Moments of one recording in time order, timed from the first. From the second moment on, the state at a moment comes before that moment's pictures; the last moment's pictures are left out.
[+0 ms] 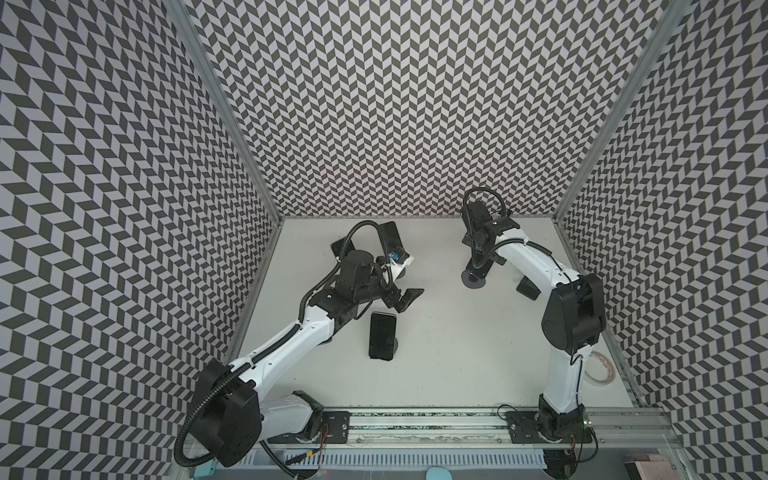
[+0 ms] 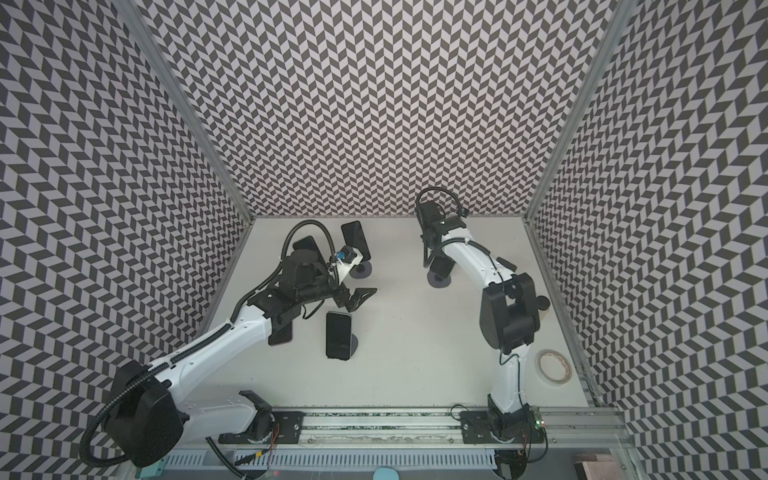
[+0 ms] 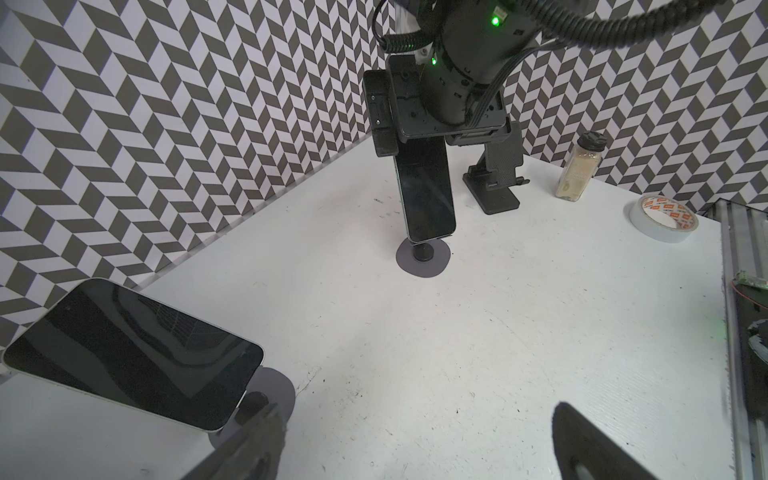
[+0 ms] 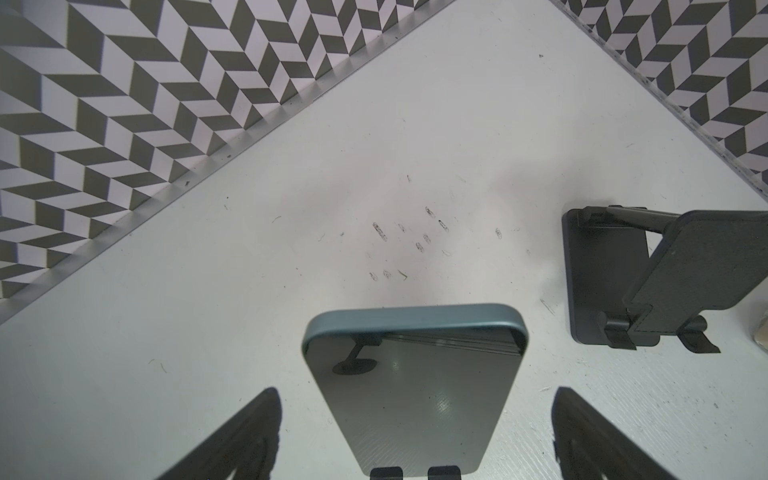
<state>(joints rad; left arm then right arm) -0.55 1.26 0.90 -0.08 0.41 0.21 0.38 1.97 1.77 -0.91 0.56 0.97</state>
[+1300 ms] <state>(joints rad) -0.60 1.30 0.94 -0.10 0.42 0.25 0.34 2.02 1.78 -0.89 0.50 0.96</state>
